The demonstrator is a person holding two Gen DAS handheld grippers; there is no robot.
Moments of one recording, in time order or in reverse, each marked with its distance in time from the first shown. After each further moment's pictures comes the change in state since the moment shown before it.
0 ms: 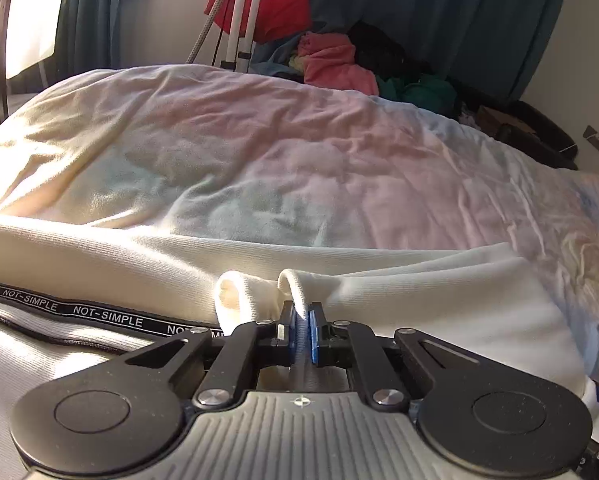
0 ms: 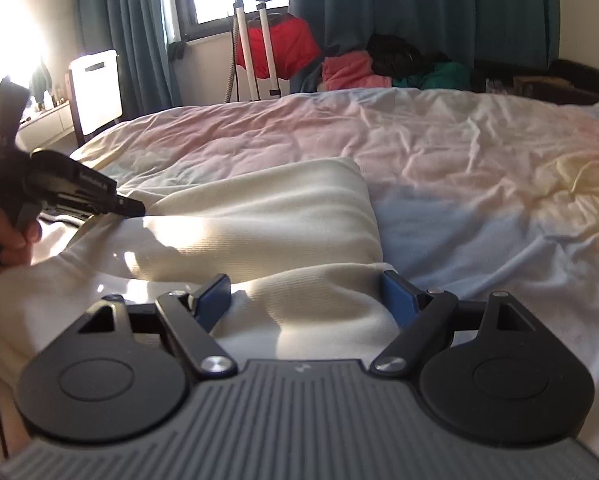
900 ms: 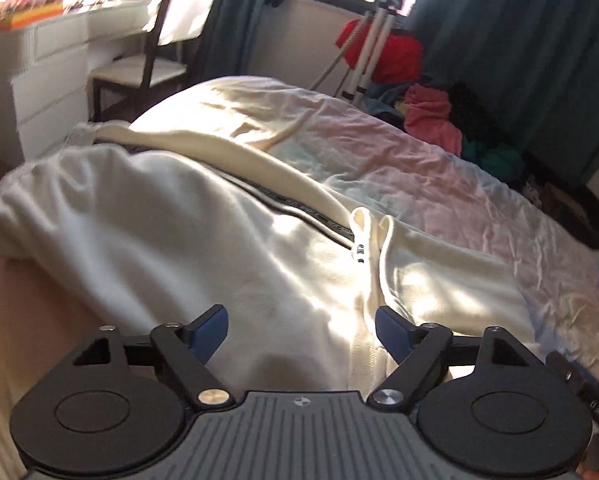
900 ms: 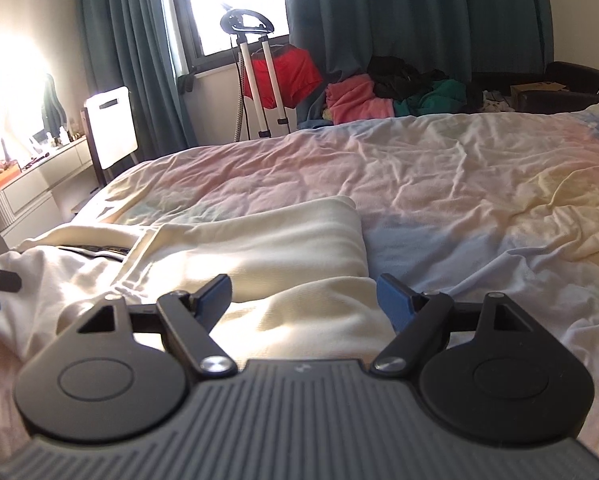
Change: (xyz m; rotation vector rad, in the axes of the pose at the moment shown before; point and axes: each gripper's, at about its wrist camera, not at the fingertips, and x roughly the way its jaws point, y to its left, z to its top) left arm -0.221 0.047 -0.094 -0.449 -0.025 0.148; right arm -0.069 -0.008 0.013 0.044 -0.071 0.047
